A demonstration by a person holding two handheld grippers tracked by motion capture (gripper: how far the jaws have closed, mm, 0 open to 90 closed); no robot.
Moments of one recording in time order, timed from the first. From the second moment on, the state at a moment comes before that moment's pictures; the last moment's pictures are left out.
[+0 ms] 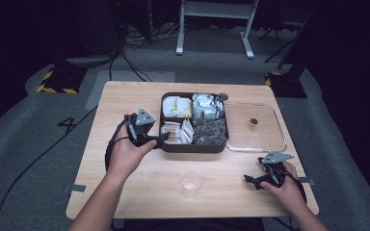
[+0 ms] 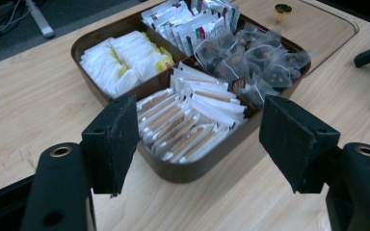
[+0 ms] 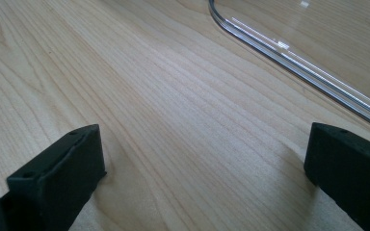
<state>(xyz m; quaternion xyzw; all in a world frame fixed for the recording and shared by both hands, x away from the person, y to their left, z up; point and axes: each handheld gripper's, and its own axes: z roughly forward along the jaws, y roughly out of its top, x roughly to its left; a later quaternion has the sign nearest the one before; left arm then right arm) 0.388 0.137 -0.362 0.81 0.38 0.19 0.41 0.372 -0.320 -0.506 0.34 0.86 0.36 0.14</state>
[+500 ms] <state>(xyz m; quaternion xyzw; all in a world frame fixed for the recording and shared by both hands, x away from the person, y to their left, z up) 0.445 0.102 -0.366 0.79 0.42 0.21 0.40 0.372 -0.320 -0.506 0.34 0.86 0.36 0.14</state>
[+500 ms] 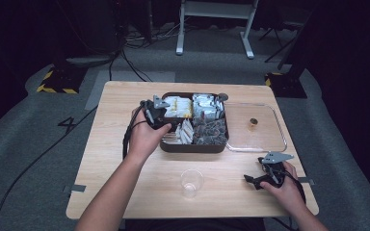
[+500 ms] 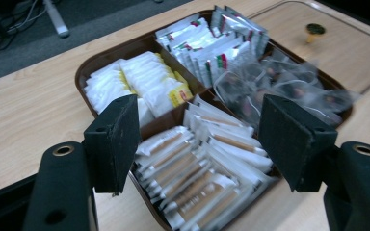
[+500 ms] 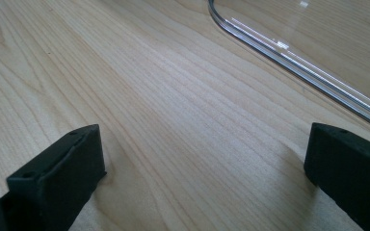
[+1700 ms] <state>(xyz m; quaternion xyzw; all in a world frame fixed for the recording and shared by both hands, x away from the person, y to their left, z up) 0.556 0.067 -0.434 0.80 0.49 0.13 0.34 0.371 -0.320 -0.506 0.33 0.86 0.36 0.14</state>
